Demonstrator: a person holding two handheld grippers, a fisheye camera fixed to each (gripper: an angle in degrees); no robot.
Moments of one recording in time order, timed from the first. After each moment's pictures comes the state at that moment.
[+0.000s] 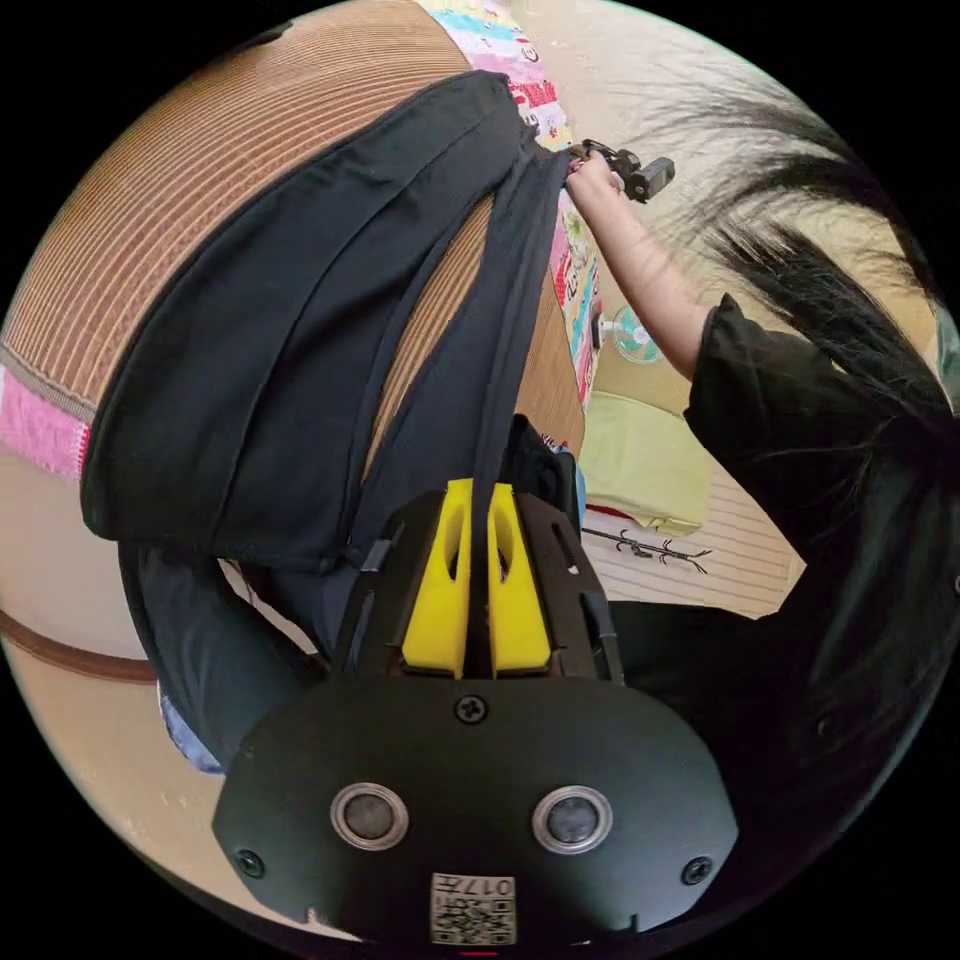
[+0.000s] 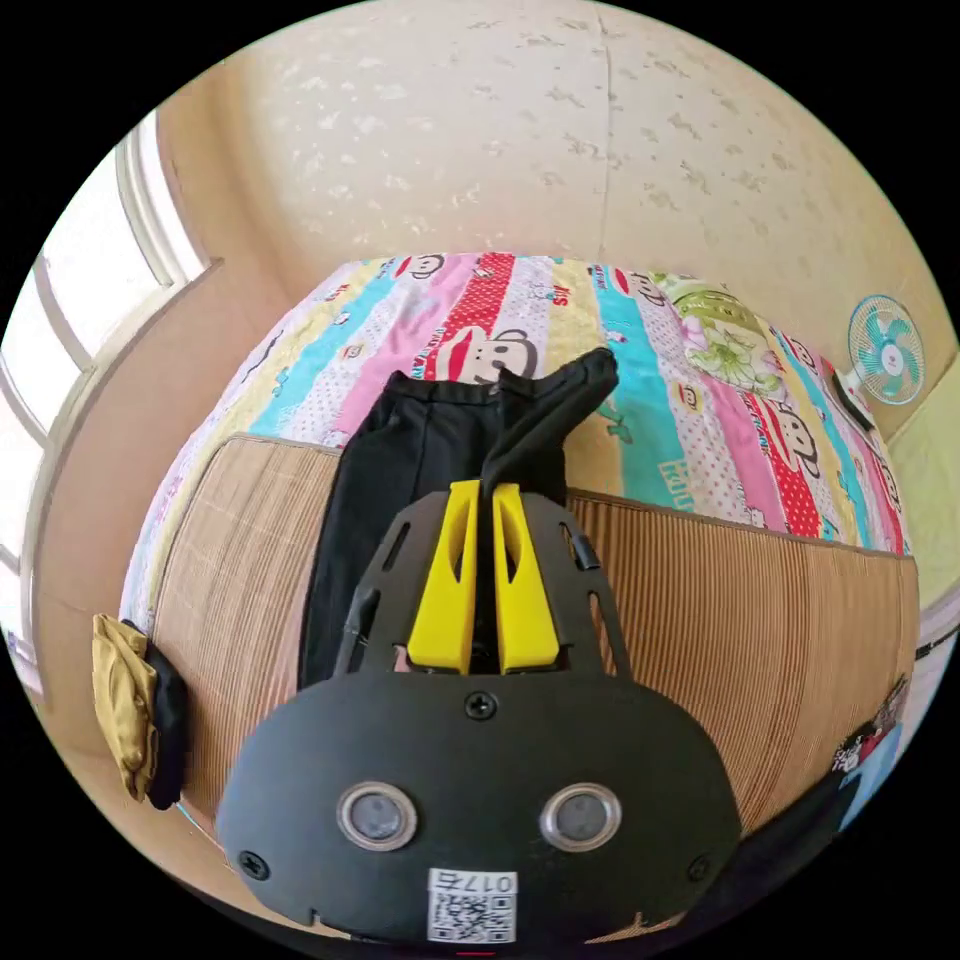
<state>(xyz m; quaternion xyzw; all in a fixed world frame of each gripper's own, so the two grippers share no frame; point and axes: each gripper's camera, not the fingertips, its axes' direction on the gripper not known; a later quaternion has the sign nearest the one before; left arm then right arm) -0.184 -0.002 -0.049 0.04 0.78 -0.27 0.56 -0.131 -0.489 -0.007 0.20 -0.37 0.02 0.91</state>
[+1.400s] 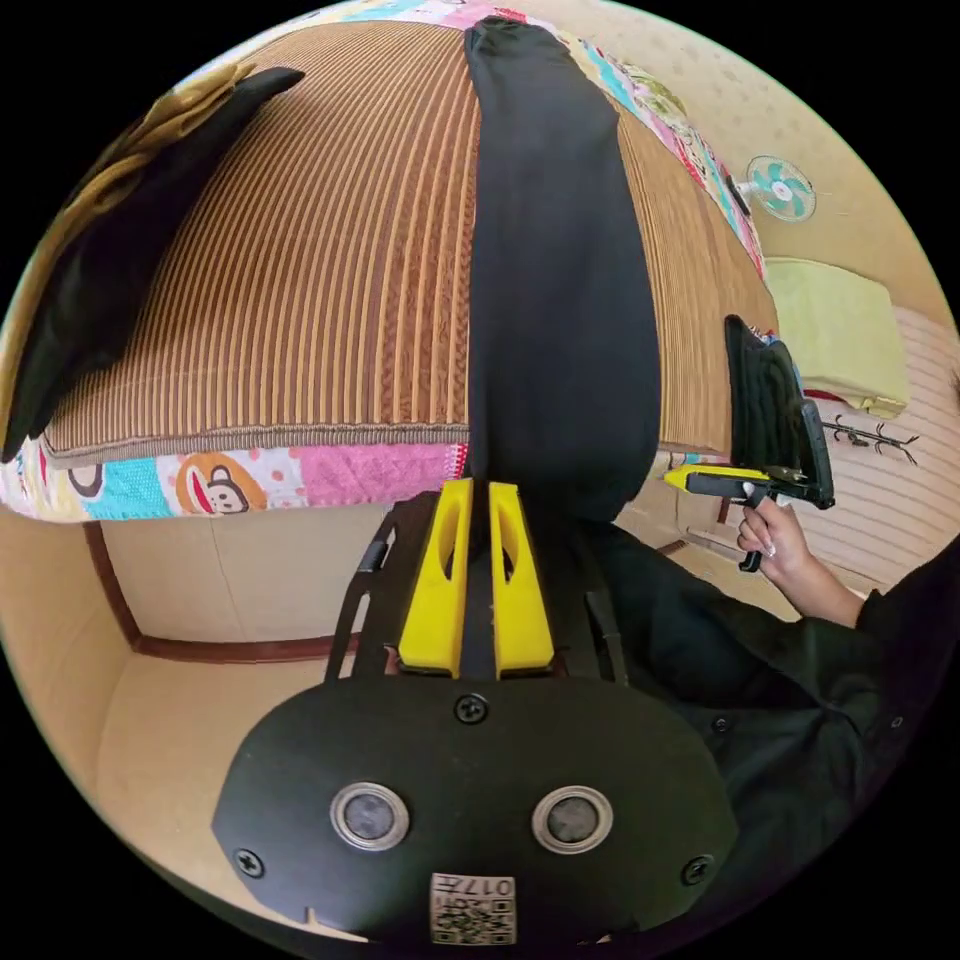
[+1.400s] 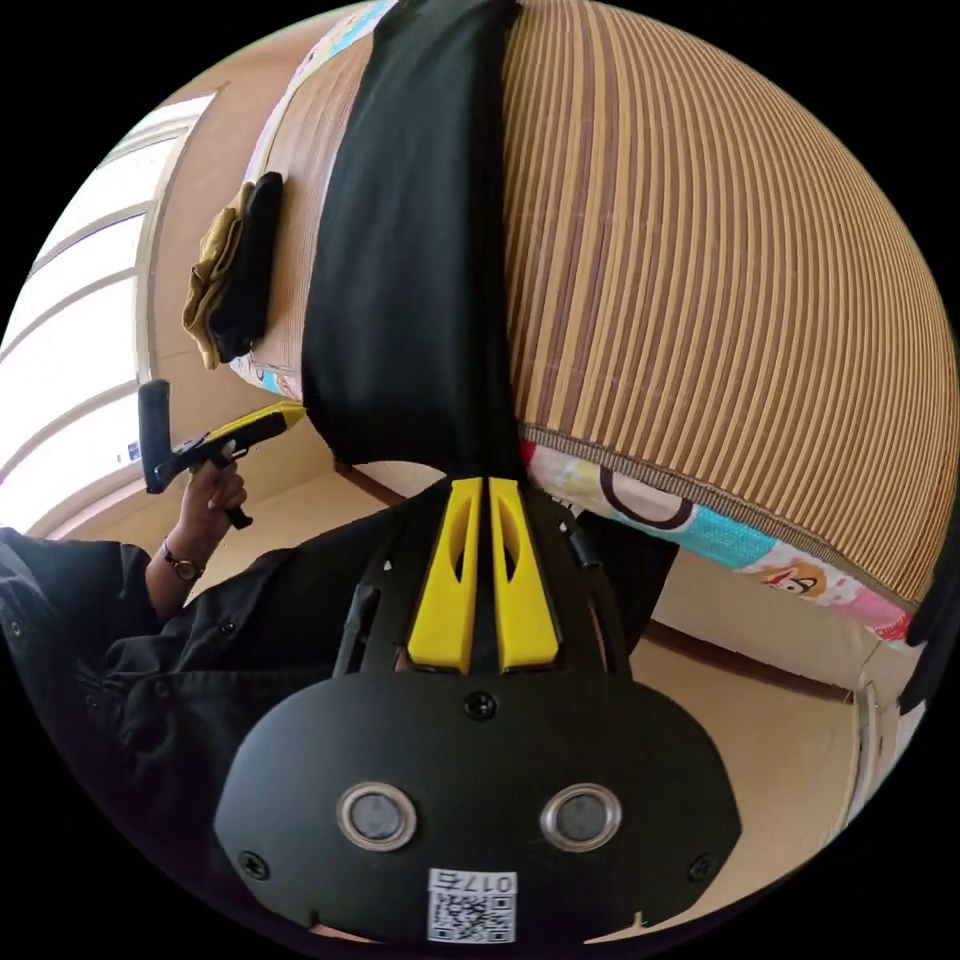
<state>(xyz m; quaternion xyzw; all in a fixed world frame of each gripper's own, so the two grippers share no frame) -0.211 -0.014 -0.073 0.02 0.57 -0.08 0.81 -0.116 0.048 0.169 -0.19 -0.55 -0.06 0.81</state>
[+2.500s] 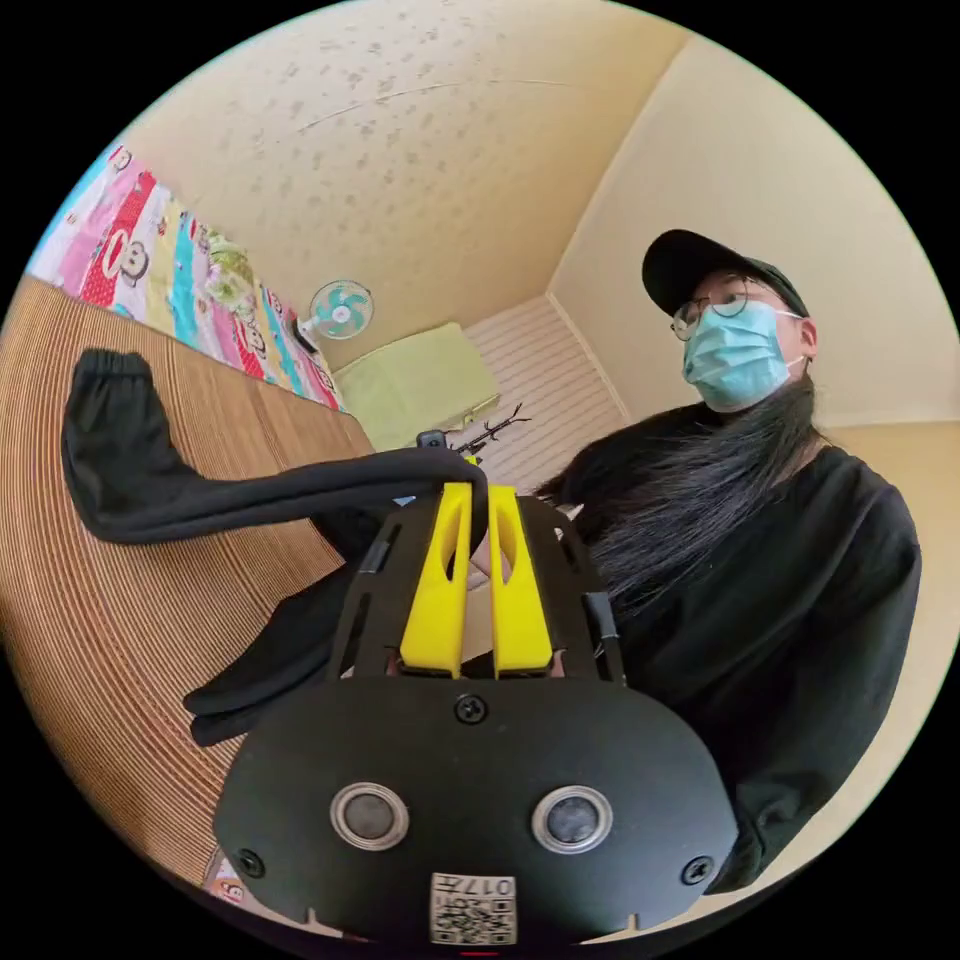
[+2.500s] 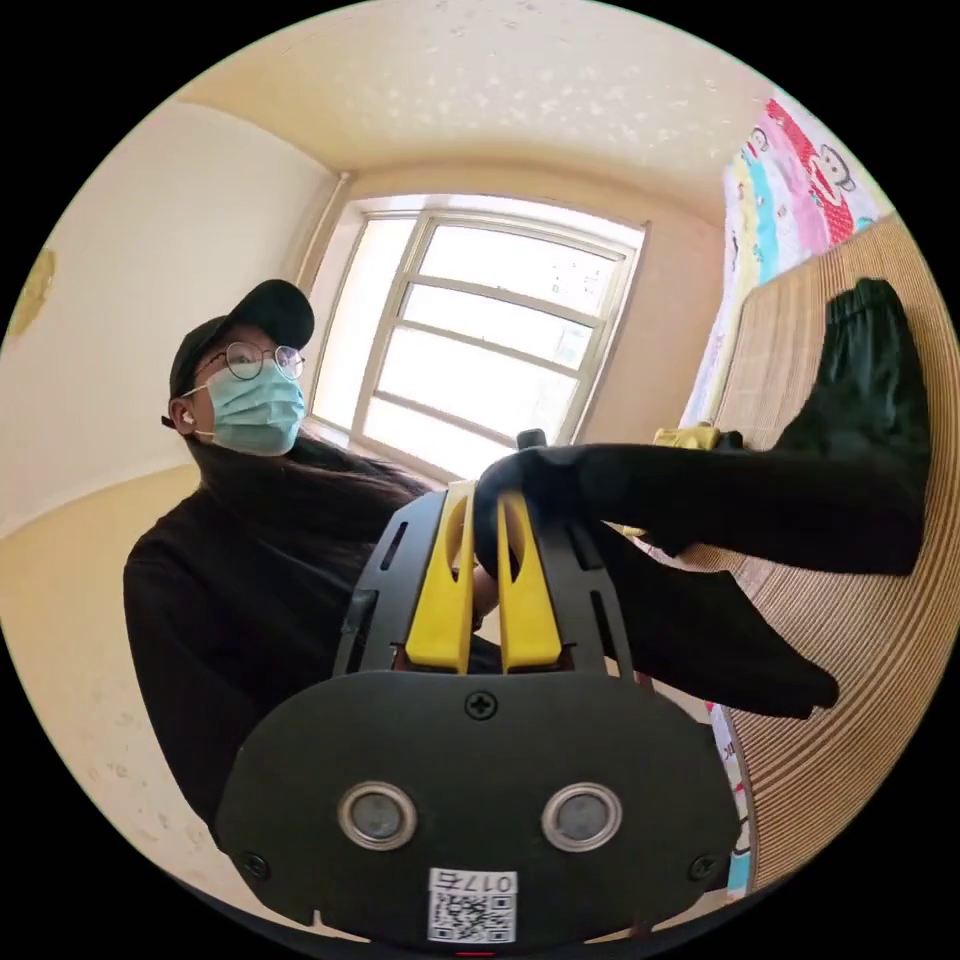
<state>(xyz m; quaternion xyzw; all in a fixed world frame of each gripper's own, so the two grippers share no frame) -0.464 -0.024 -0.266 0.42 0.81 0.10 0.40 0.146 -0.058 -0.038 0.14 -0.88 -0.17 0.41</state>
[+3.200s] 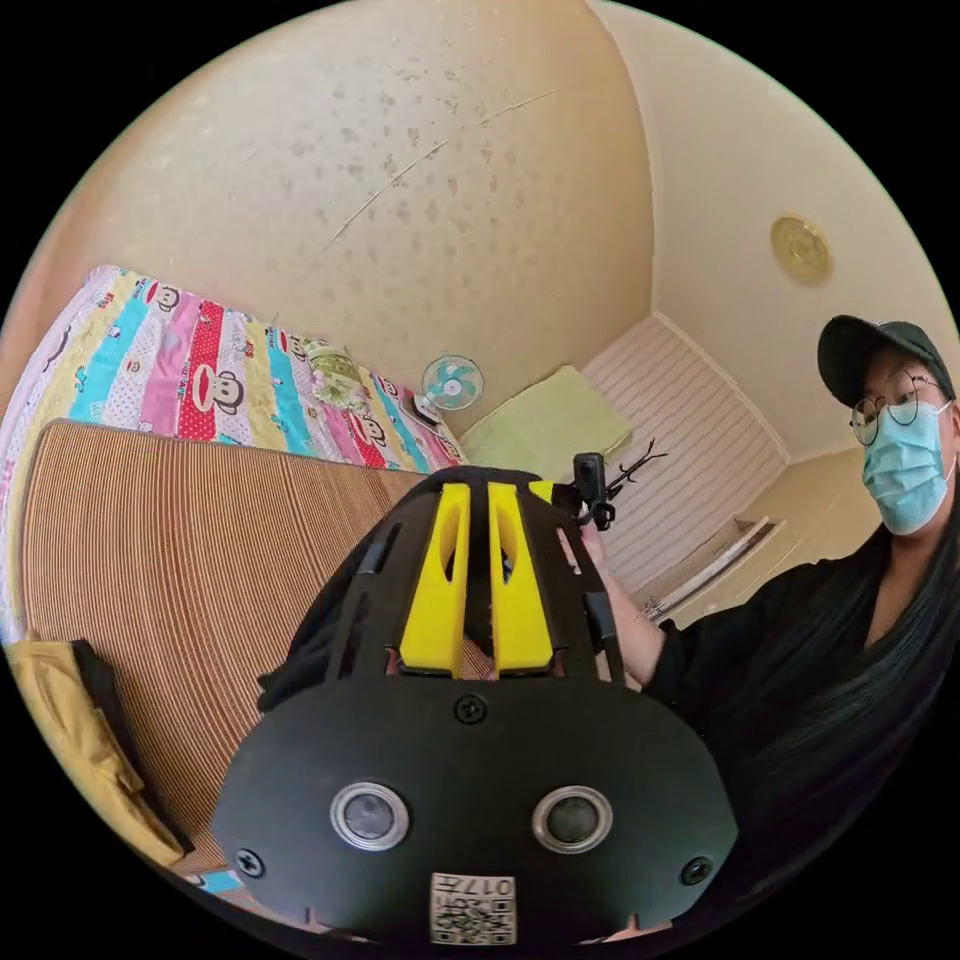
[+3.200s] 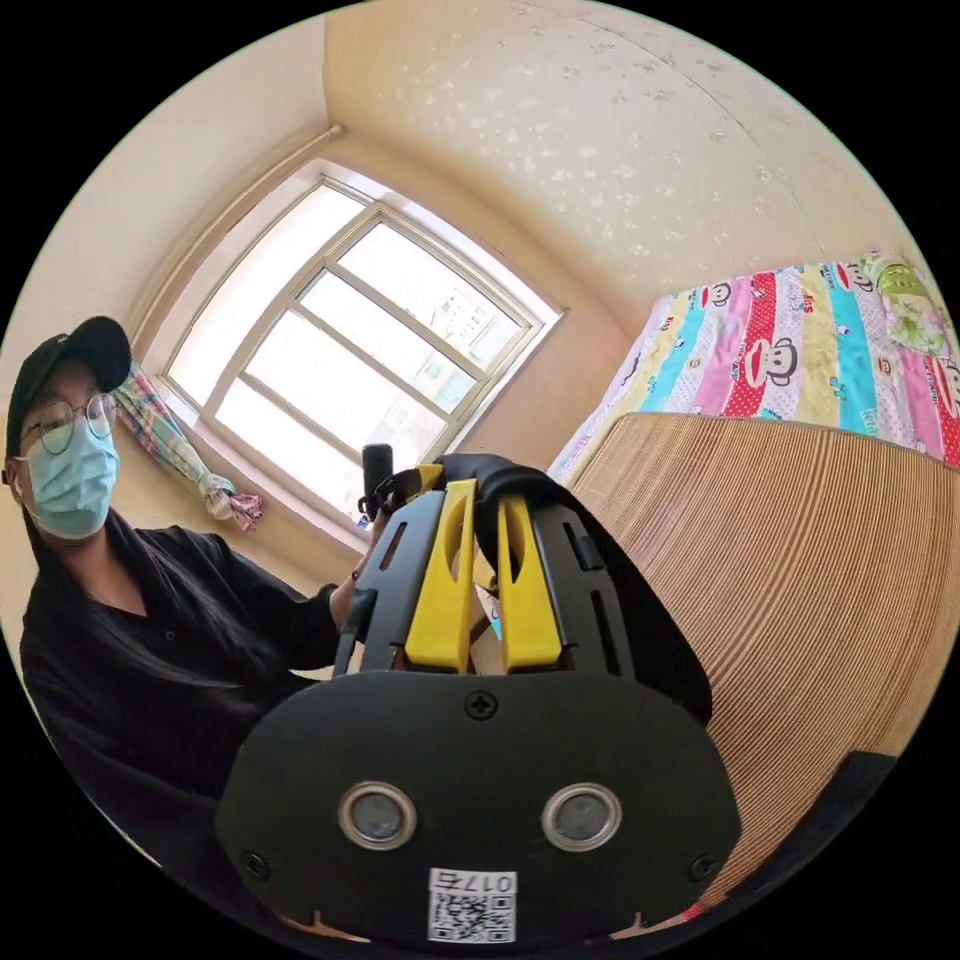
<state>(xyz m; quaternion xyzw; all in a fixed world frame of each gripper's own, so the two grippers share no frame) -0.426 -0.127 -0.323 0.37 0.70 -0.05 0.61 0.127 -0.132 -0.092 0.19 -0.72 -0.13 0.65</state>
